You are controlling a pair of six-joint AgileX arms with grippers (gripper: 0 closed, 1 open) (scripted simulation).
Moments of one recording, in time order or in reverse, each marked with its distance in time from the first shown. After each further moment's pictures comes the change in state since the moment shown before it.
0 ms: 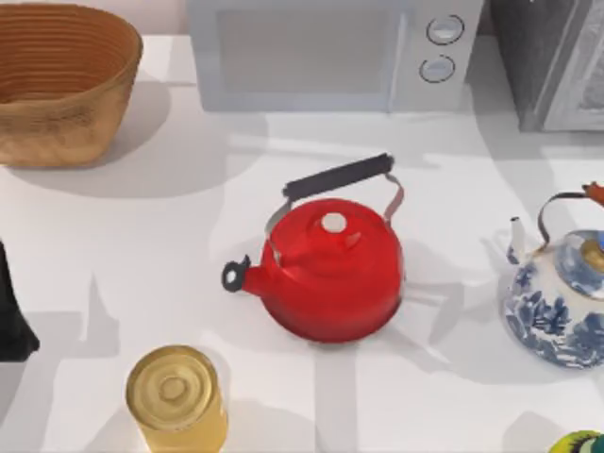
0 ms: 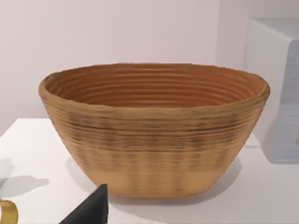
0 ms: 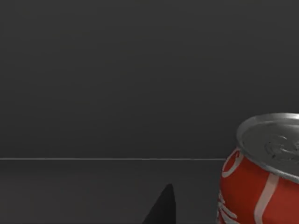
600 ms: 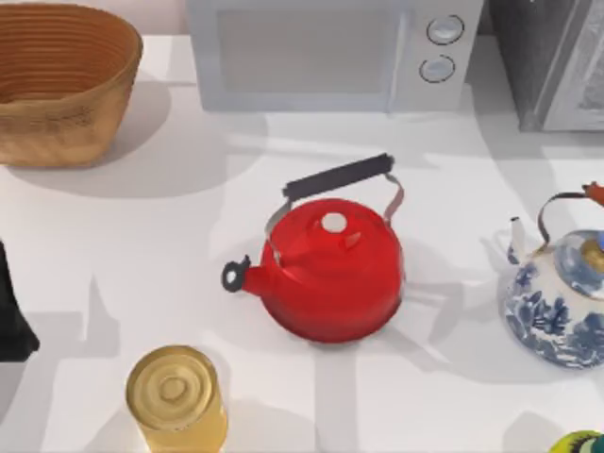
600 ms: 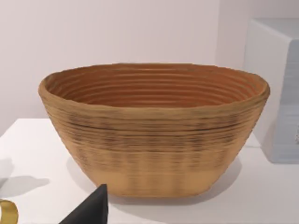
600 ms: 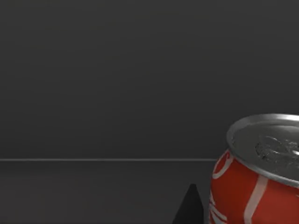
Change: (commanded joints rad) left arm 0.000 0.000 0.000 0.000 0.000 0.000; right arm 0.000 0.000 0.000 0.000 0.000 0.000
